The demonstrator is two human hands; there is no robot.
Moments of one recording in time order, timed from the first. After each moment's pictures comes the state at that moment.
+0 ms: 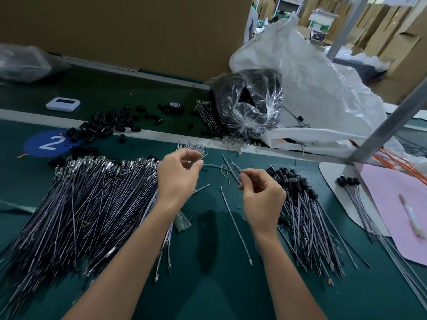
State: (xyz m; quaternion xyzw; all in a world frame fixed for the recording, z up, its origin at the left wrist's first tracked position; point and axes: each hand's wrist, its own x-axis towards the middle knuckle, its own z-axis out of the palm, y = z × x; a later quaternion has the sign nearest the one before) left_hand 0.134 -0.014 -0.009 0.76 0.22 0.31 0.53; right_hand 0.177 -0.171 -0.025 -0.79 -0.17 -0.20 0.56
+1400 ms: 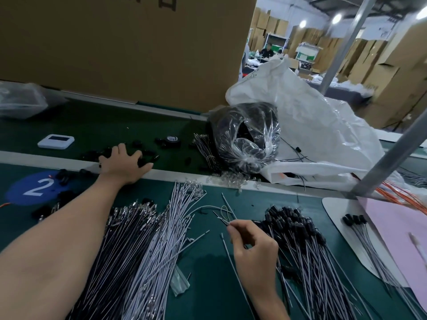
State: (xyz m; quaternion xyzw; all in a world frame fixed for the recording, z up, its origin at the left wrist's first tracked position) left_hand 0.233 0.193 -0.027 0.96 0.29 0.01 0.01; right_hand 0.174 -0.159 -0.031 -0.81 -0.23 -0.18 0.51
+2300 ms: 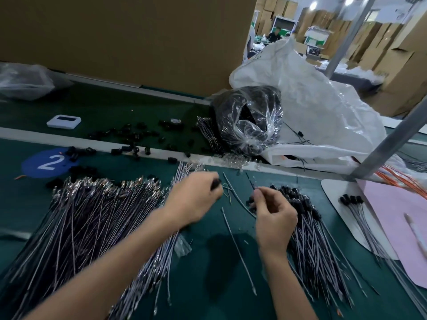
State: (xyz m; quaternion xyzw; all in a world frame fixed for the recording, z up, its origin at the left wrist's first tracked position) left_hand 0.155 -0.011 0.008 0.95 0.08 0.11 0.28; right_hand 0.188 -0.174 -0.018 -0.75 -0.08 -0.19 0.63
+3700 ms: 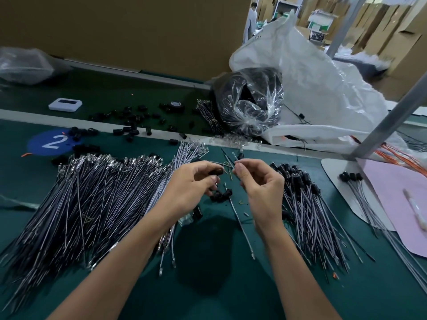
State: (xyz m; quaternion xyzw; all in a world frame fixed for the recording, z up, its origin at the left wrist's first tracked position) left_hand 0.108 -0.028 -0.003 0.74 0.06 0.14 0.66; right_hand 0.171 -0.169 -0.011 -0.69 -0.23 -0.08 0.68
